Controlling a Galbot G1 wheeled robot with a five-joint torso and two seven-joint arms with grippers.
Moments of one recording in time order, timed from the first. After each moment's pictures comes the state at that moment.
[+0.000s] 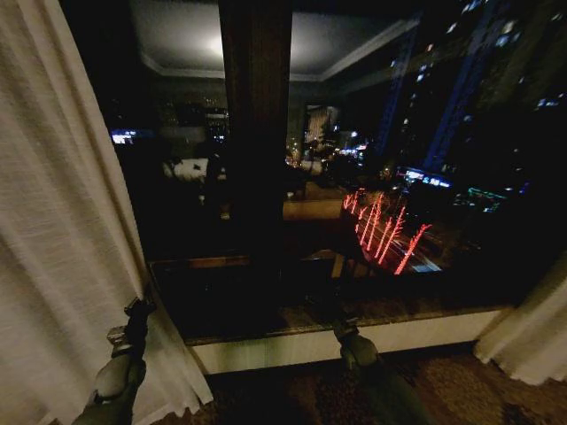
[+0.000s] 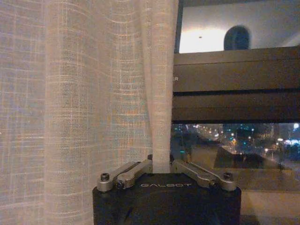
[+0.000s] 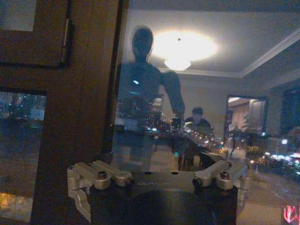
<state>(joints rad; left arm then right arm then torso) 1.22 -1.21 -0.75 -1.63 -0.35 -0.12 -0.06 -0.99 1.19 0.21 1.47 0.28 0.25 0.02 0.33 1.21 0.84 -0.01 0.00</state>
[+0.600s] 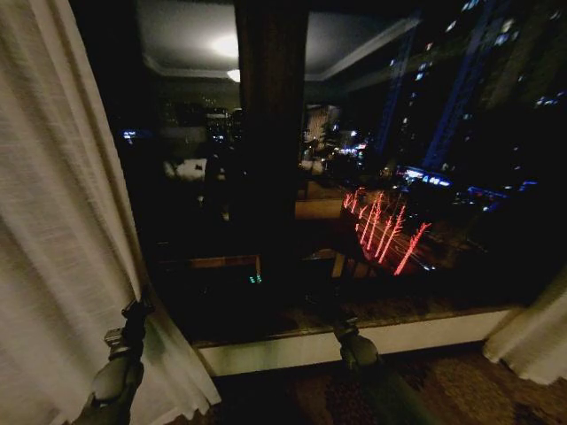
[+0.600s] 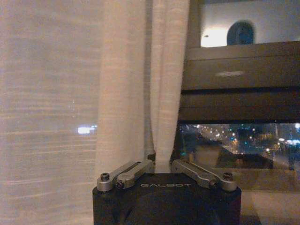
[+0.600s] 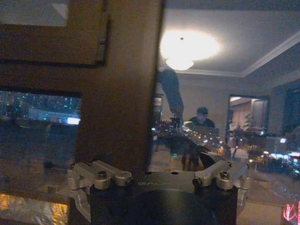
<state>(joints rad) 1.24 -1.22 -0.76 -1.65 -0.35 -0.12 -0.07 -0.99 1.19 0.21 1.47 0.28 0.25 0.02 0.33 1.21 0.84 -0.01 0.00</state>
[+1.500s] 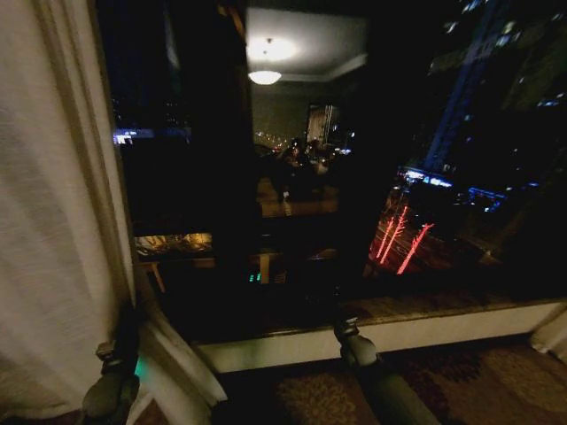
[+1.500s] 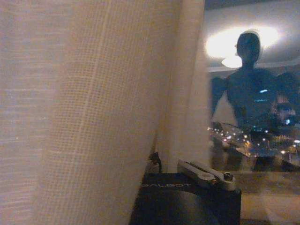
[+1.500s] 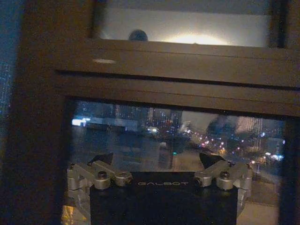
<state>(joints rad) 1.33 -1.25 -0.81 -1.71 -0.32 -0.14 -0.09 -0.99 1.19 0.21 1.47 0.28 0.25 0.02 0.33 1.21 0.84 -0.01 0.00</state>
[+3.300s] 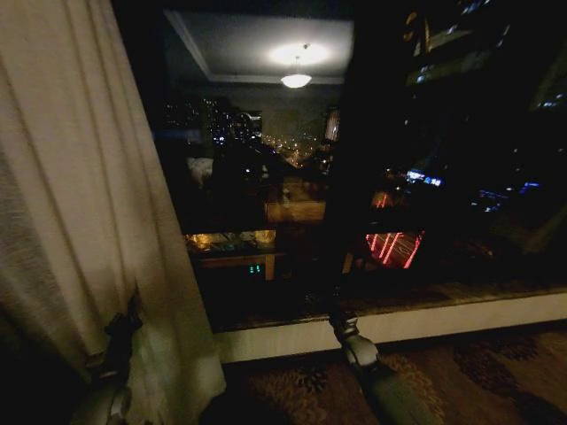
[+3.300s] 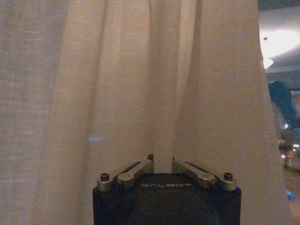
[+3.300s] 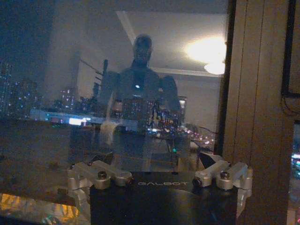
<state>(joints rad) 1.40 -1.25 -0.83 -1.78 -0.32 -0.18 -0.09 -0.99 1.19 0.21 1.47 0.28 0.25 0.02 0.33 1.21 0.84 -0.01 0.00</state>
